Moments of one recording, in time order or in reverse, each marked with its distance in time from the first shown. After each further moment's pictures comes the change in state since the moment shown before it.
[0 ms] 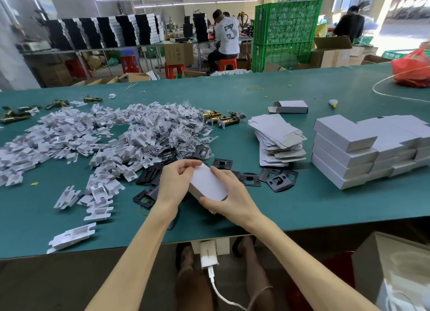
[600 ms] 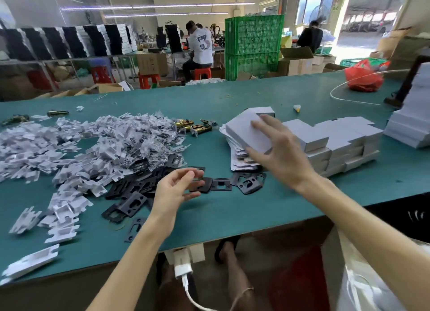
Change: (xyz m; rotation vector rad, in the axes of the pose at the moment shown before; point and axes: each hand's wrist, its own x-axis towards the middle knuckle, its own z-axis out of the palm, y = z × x) left_hand -0.026 0.008 0.047 -0.421 -0.237 -0.064; right_hand -0.021 -0.031 -0.174 -0.497 0.387 -0.114
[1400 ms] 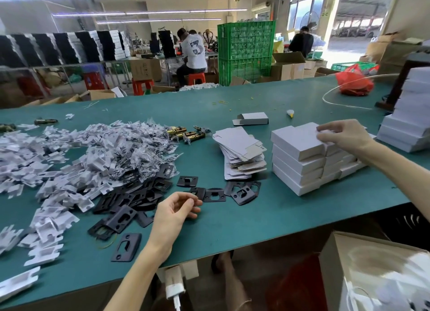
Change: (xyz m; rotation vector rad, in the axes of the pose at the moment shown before) left_hand 0.005 -0.040 -0.005 0.238 -0.046 0.069; right_hand 0.048 0.170 -0.087 0.049 -0.049 0.530
